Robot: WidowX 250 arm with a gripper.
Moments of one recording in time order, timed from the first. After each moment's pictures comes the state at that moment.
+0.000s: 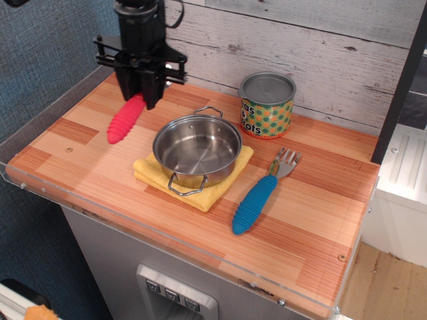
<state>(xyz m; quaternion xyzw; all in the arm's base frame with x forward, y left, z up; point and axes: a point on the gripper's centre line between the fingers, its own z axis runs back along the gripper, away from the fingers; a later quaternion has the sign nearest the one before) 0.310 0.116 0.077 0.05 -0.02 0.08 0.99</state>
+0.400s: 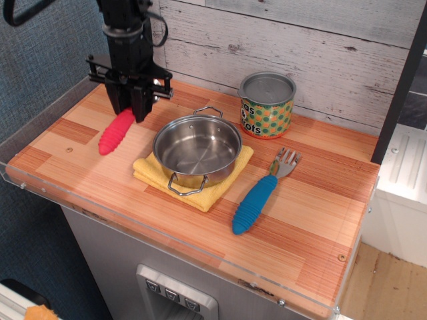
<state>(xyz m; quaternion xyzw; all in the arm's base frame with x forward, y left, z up) 0.314 0.135 0.046 0.04 -0.02 0.08 1.00</state>
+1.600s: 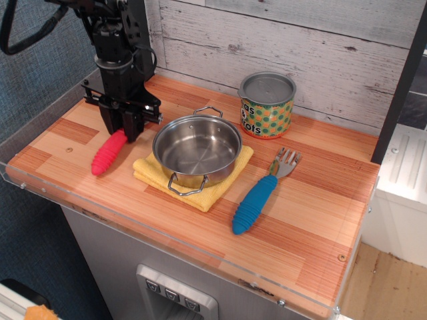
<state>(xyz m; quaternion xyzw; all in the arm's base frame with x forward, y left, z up) 0.311 0.150 0.014 0.05 -0.03 0.06 1.00</state>
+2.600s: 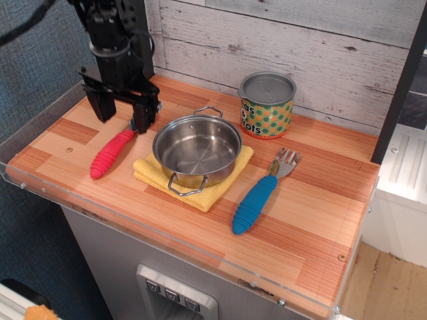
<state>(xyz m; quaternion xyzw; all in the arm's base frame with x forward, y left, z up) 0.310 0.146 0.042 0.05 -0.07 0.05 1.00</state>
